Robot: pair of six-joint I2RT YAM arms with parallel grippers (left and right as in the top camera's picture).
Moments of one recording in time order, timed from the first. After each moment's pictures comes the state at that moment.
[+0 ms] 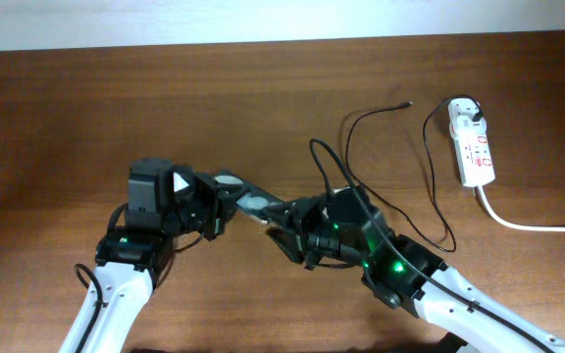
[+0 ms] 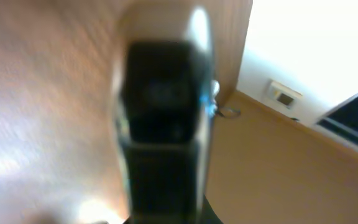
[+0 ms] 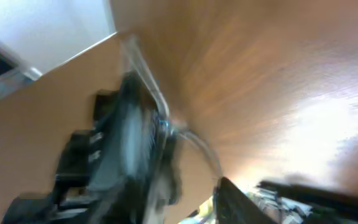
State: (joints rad) left arm -0.16 1.18 0.72 -0.25 0.63 -1.42; right arm 0.75 1.20 0.72 -0.03 -0.33 1.86
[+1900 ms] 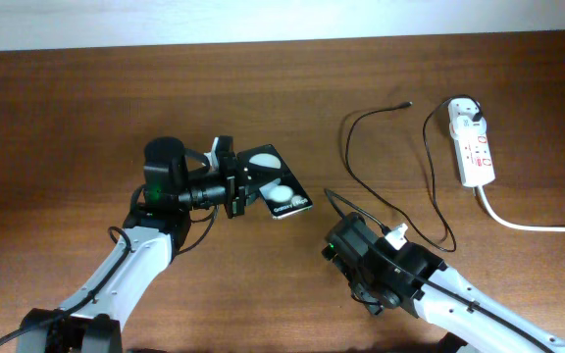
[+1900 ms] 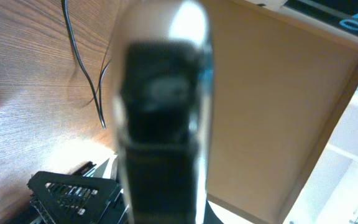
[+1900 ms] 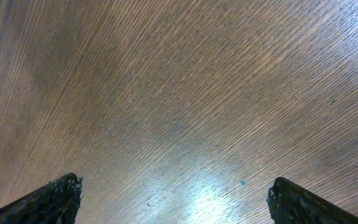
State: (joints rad) left arm -0.19 1.46 0.72 0.34 1.09 -1.53; right arm 0.75 1.20 0.72 -0.81 0.05 1.65
